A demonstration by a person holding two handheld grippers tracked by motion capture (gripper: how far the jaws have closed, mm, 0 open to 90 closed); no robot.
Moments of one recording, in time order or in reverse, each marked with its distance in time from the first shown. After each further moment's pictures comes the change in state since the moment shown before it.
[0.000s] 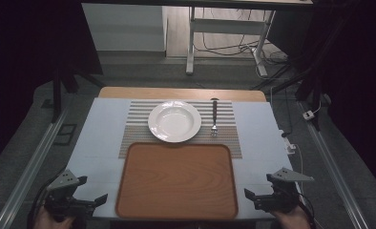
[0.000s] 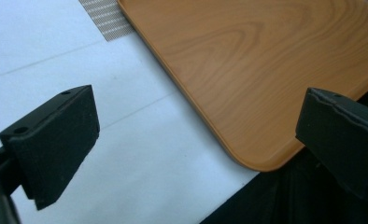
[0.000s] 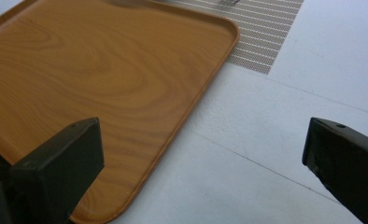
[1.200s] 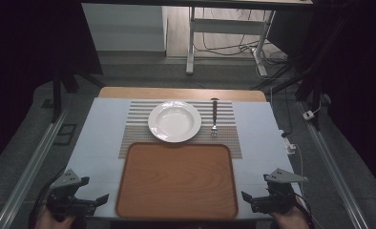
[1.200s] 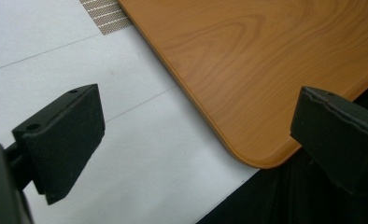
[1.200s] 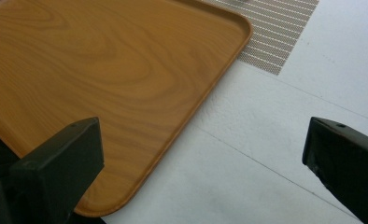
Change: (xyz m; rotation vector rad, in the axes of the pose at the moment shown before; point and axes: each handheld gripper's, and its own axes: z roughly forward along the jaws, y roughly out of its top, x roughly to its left) left arm 0.000 0.001 0.004 0.033 -0.006 -0.002; right arm 0.009 0.002 0.003 0.031 0.000 -0.081
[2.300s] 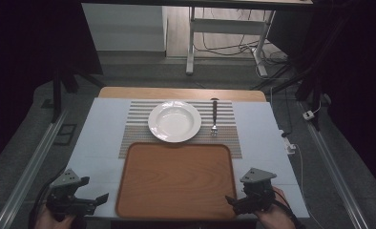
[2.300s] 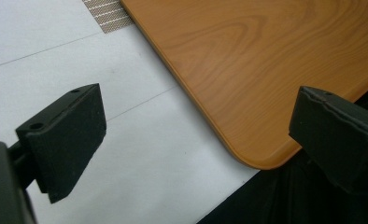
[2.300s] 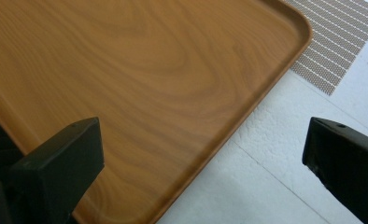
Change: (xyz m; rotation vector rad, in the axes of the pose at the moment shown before) left arm 0.002 0.000 0.000 0.001 -0.003 -0.015; right arm 0.034 0.016 0.034 0.130 0.011 -0.200
